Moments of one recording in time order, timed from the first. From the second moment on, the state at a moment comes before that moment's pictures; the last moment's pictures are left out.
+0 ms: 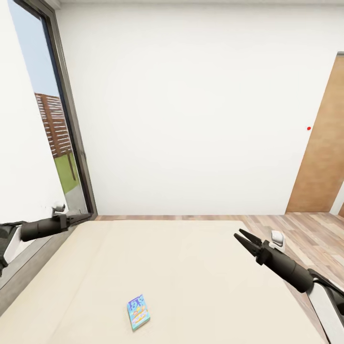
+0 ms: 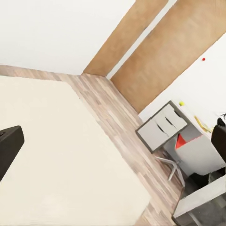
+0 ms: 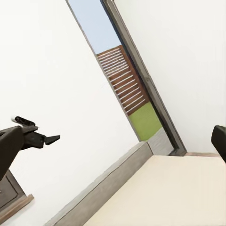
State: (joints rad) left arm -0.80 0.49 0.20 -0.76 0.18 0.76 -1.39; right arm -0.19 -0.23 -0.22 -1.55 -0.70 0.48 0.91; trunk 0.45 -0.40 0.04
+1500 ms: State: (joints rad) left arm -0.82 -0.04 -0.04 -0.50 0.16 0.40 0.07; right arm -0.19 -0.22 -0.24 -1.57 -0.70 0.62 0.69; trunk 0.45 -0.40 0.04
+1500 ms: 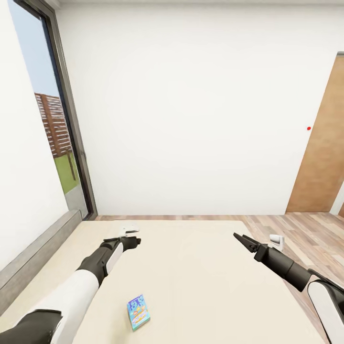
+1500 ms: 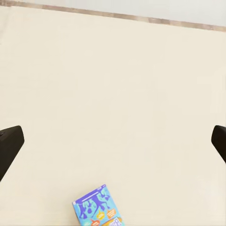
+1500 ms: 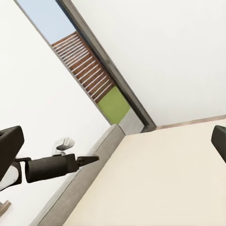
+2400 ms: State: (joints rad) left arm -0.82 -0.04 -0.04 -0.32 0.16 0.23 0.07; right arm -0.19 -0.22 -0.25 -1.57 -0.71 0.62 0.69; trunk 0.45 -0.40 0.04
